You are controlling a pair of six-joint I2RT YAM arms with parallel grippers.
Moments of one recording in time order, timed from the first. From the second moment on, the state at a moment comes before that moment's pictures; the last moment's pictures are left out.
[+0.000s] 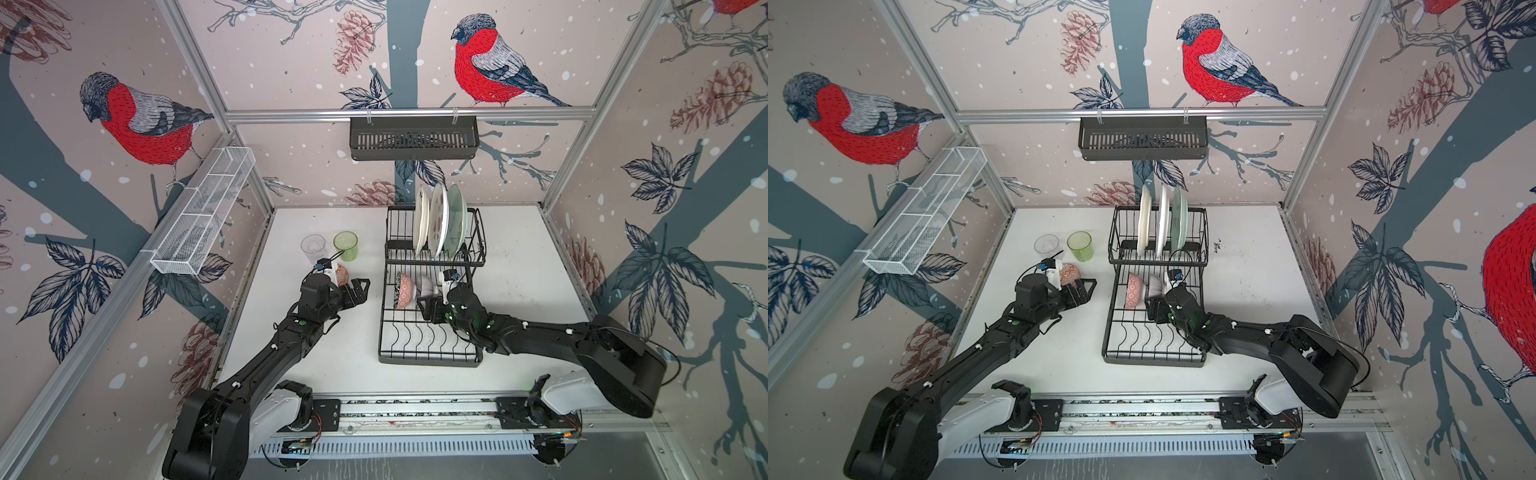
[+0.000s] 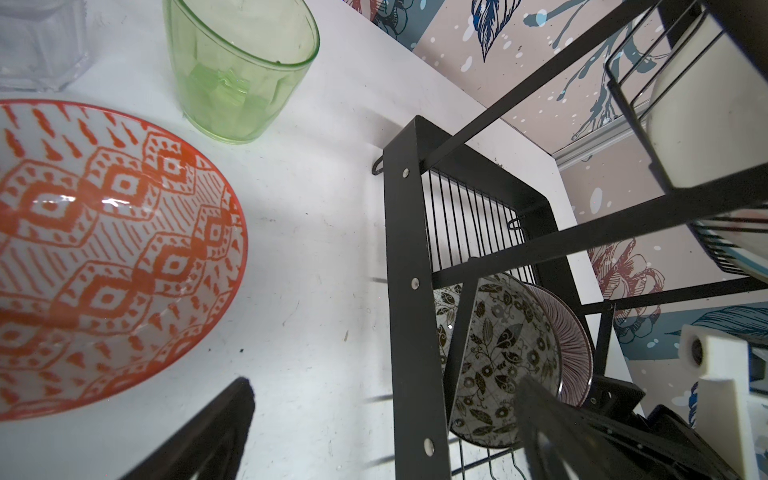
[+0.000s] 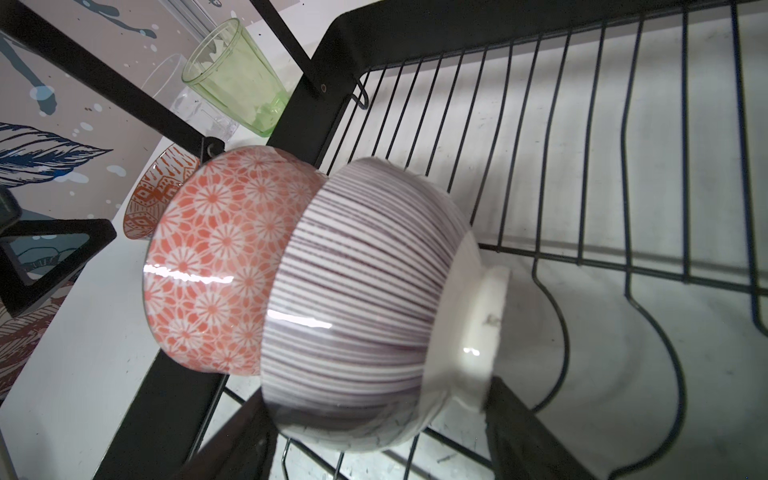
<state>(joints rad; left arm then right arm) -0.30 1.05 0.44 0.09 0.24 -0.62 0.85 1.43 0.53 0.34 0.13 0.62</state>
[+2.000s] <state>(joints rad) -0.31 1.06 0.44 0.11 0.27 -0.62 0.85 1.18 0.47 0.19 0.14 0.66</state>
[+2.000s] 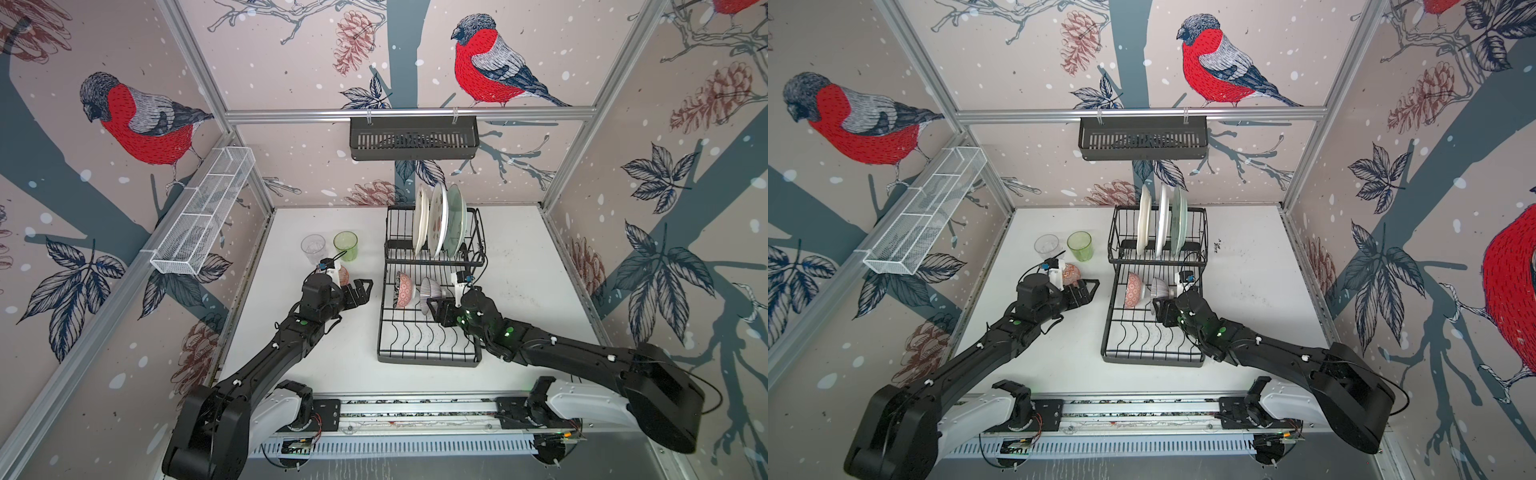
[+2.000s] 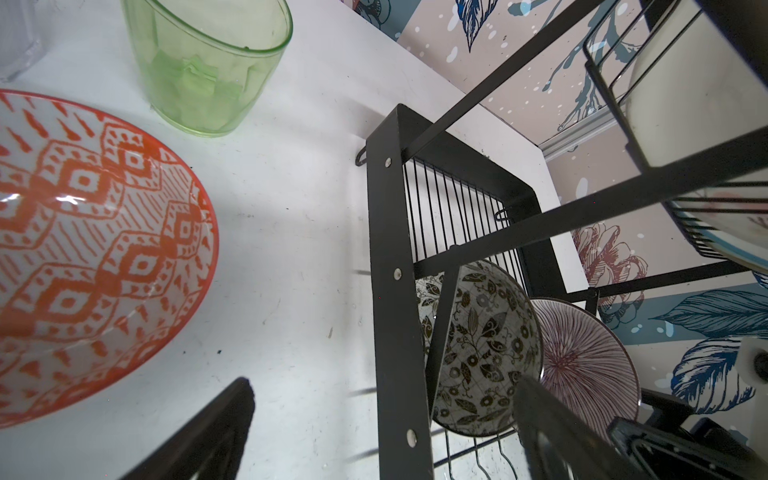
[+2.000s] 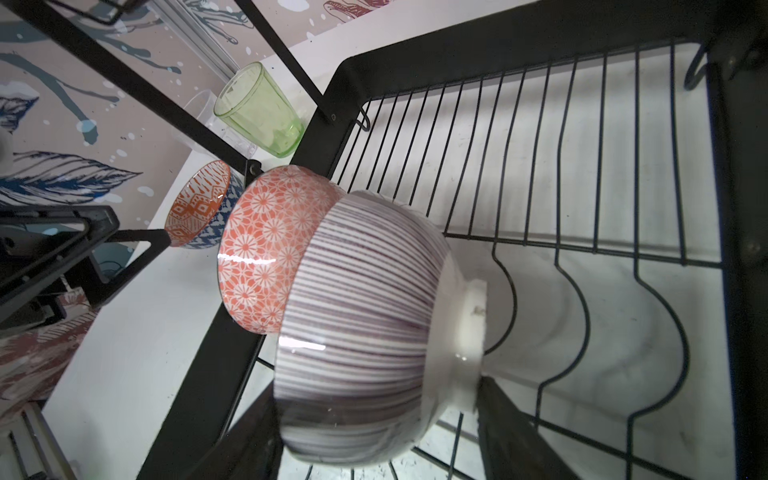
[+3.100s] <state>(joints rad) -0.57 1.12 0.45 0.20 0.29 -0.74 0.79 0.95 0.42 0.22 -0.05 0.82</state>
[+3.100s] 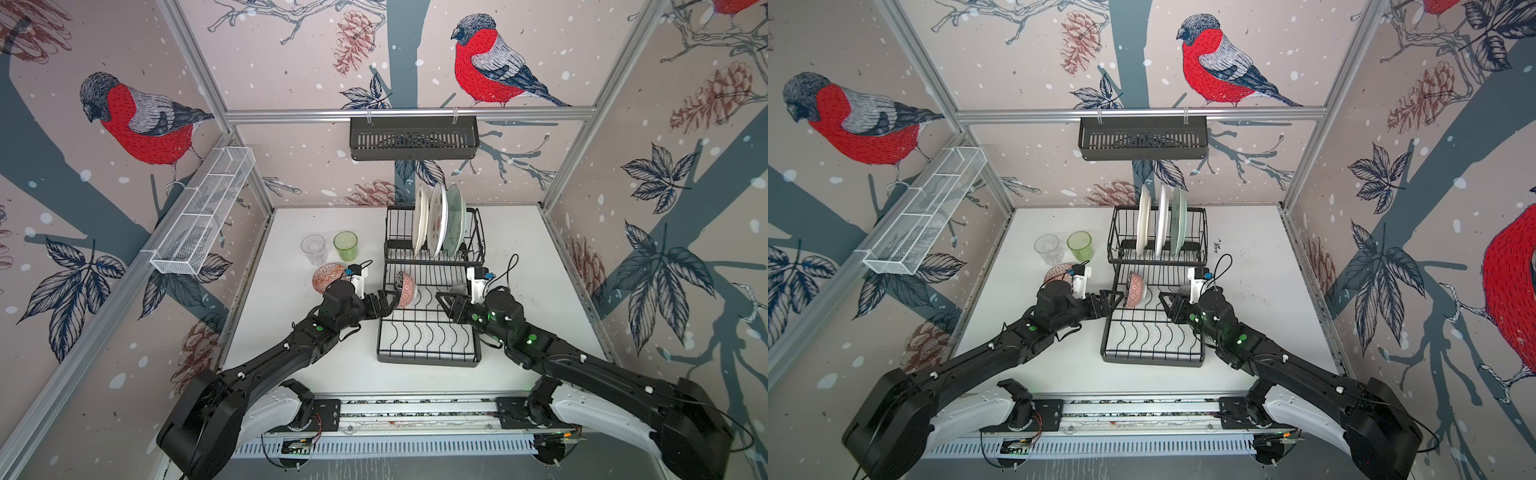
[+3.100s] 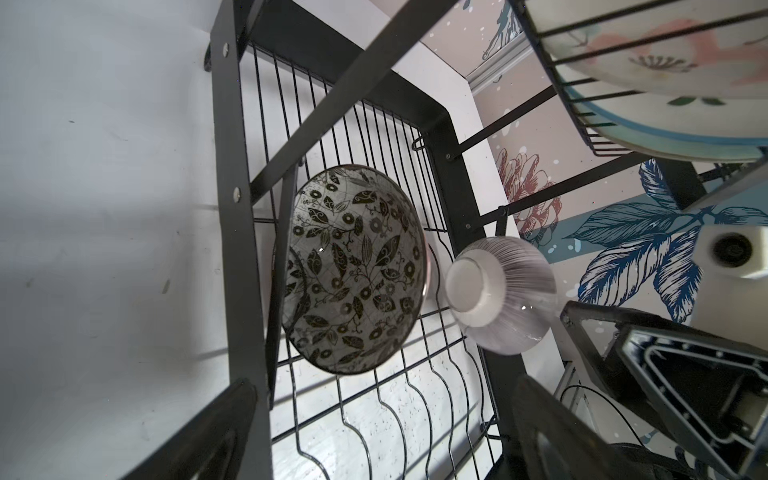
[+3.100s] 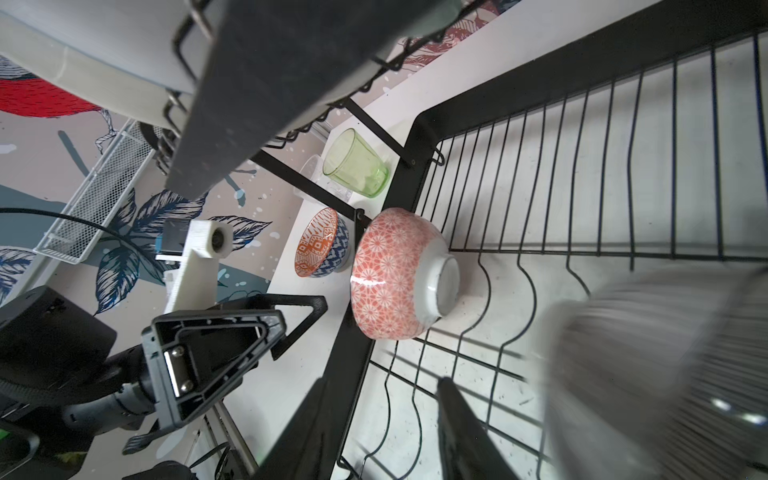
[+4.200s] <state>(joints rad) -0.59 1.14 0.48 0.22 0.28 -0.74 0.78 1.12 0.58 -0.19 0.18 0.81</state>
